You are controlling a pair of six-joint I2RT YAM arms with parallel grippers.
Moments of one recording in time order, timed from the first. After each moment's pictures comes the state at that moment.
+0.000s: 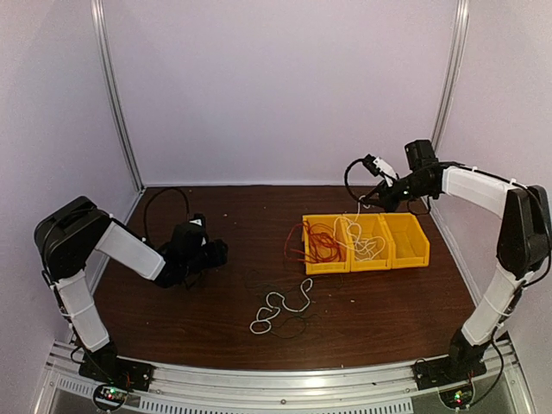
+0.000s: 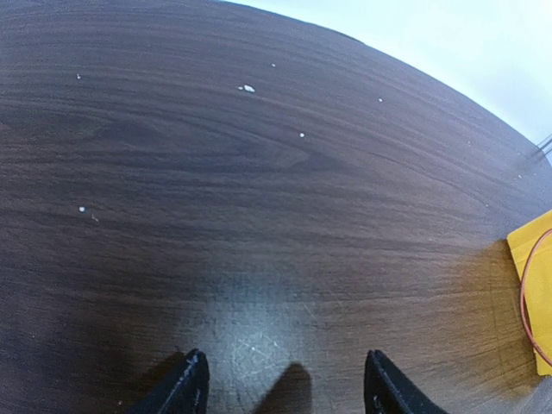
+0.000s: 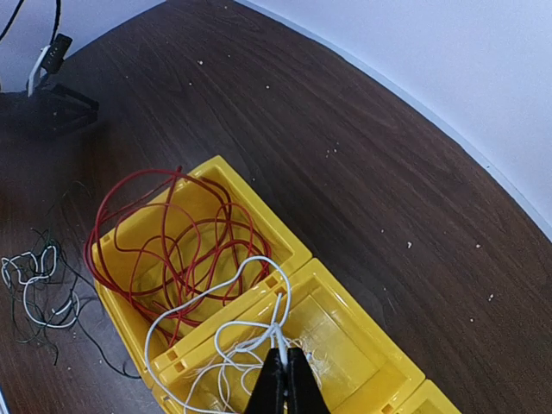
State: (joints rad) left arm -0.61 1.81 0.67 0.58 -0.25 -0.59; right arm 0.17 1.70 1.37 -0.47 -0.60 -0.48
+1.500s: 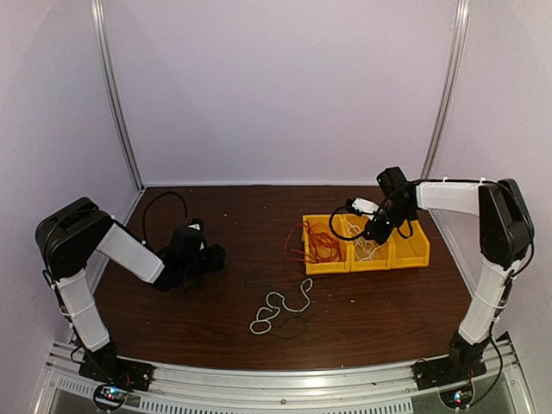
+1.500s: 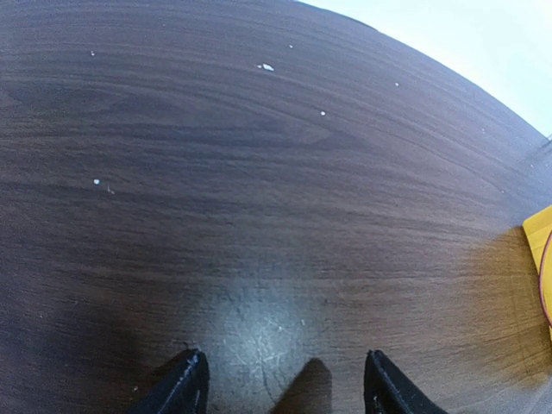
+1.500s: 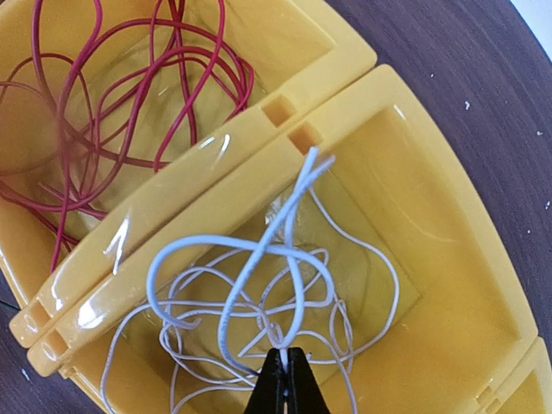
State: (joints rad) left arm -0.61 1.82 0.64 0.60 -0.25 -0.59; right arm 0.29 1.83 1.30 -0.56 -0.20 -0.59
